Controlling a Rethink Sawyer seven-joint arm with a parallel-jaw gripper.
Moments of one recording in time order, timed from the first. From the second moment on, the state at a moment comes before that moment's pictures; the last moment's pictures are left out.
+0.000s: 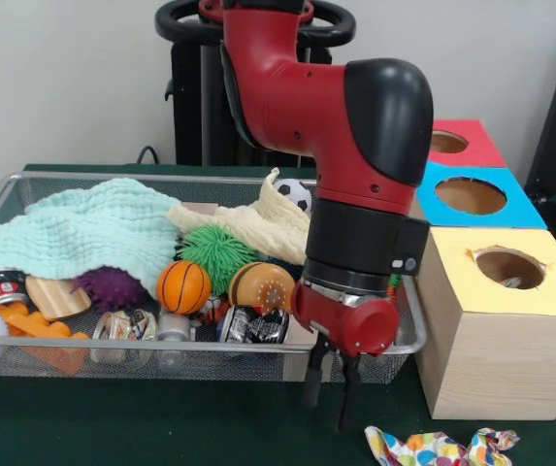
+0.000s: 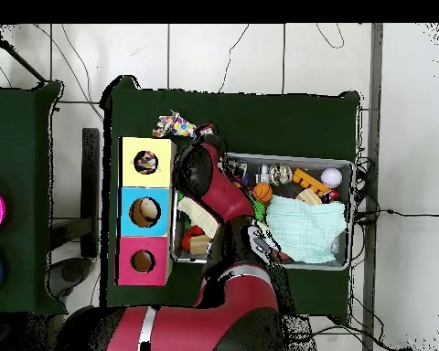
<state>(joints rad) -0.07 -0.31 -0.03 1.54 0.70 -0.22 2.14</state>
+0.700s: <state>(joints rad) -0.05 -0.30 -0.04 1.52 0.74 -0.22 2.14</state>
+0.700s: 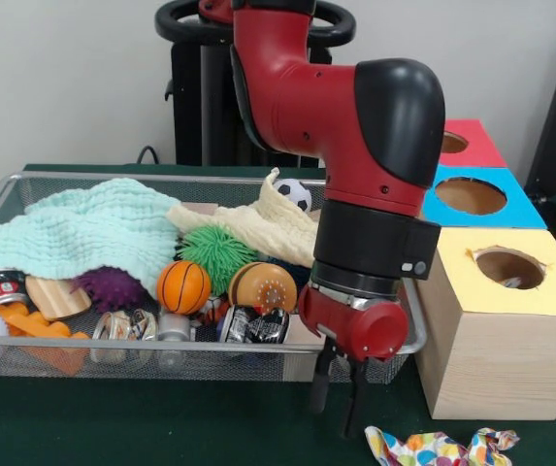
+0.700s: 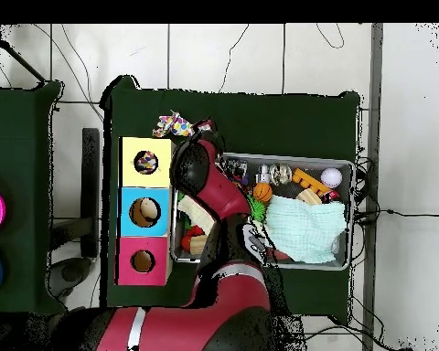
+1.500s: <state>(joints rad) 0.06 -0.29 -0.09 1.51 0.90 -0.22 2.14</state>
